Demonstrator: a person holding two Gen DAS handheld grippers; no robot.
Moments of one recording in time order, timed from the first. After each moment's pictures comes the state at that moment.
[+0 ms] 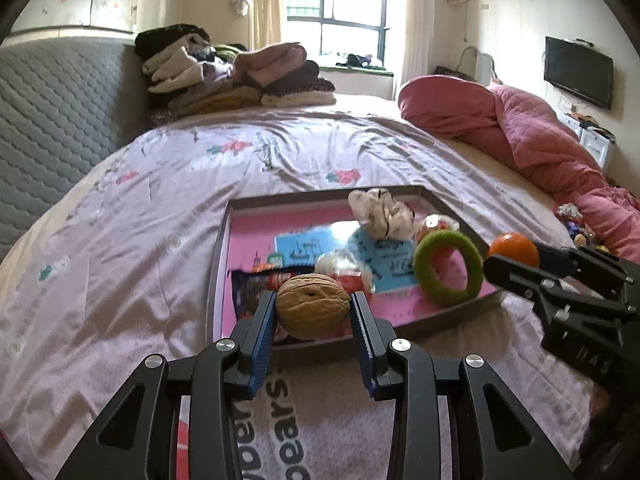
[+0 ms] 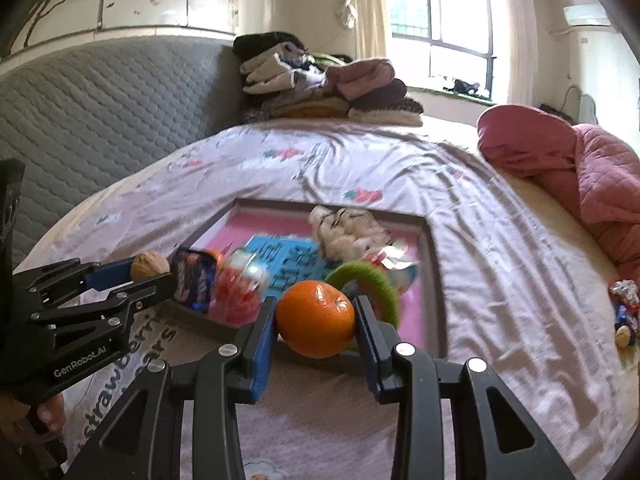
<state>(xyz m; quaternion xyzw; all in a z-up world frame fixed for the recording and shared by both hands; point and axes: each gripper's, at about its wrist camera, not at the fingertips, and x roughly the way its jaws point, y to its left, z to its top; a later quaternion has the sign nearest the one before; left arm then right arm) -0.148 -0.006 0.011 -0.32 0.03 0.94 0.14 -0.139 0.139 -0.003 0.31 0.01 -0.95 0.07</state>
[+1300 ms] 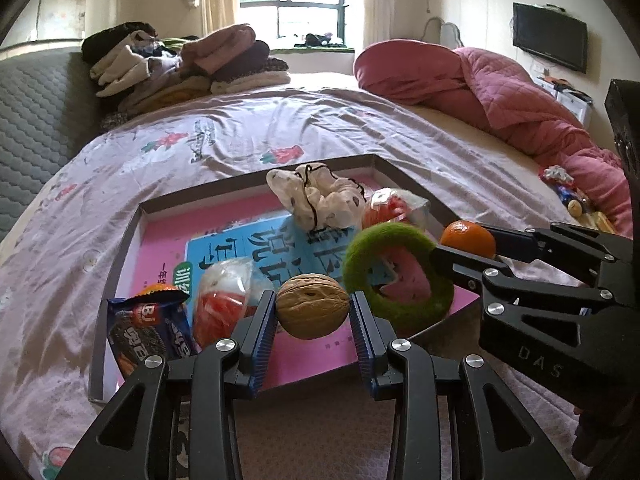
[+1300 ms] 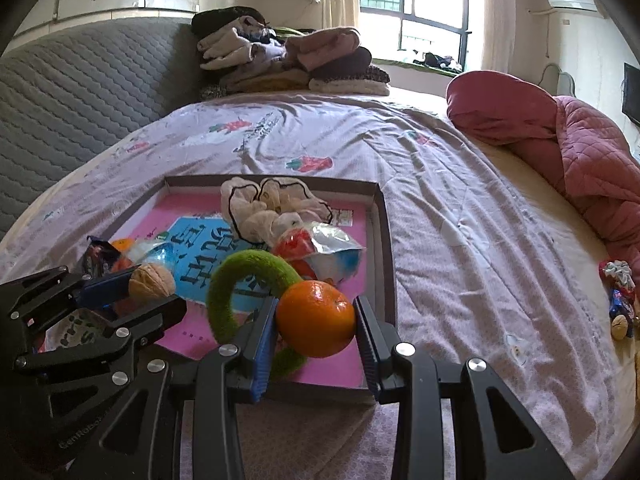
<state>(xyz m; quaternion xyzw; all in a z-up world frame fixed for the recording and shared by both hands) -0.193 0.072 -0.031 -0.35 0.07 0.91 0.19 -0.188 0.174 -0.049 0.37 0.02 -0.93 0.02</state>
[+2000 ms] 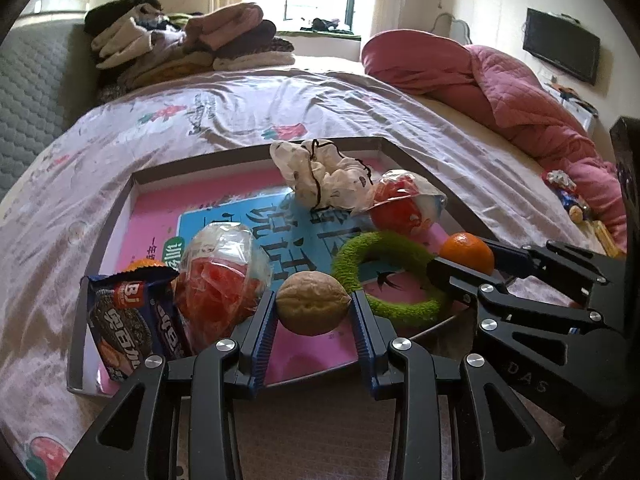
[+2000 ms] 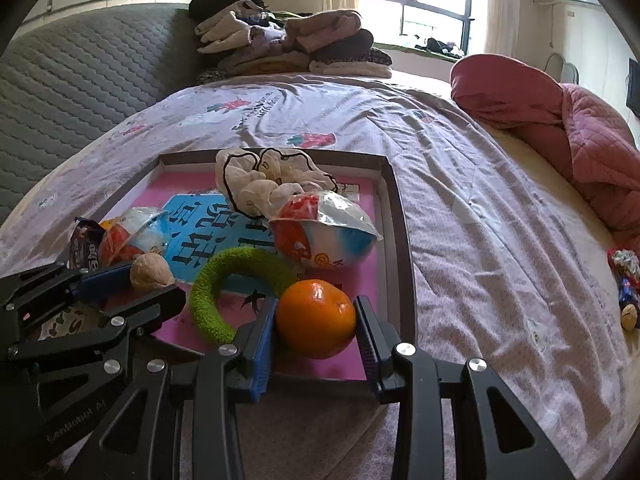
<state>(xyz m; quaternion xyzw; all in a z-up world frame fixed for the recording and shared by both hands) -0.204 0.066 -0.044 -0.39 0.04 0.90 0.20 -0.195 0.171 -0.066 0.39 0.01 -0.92 0.02</state>
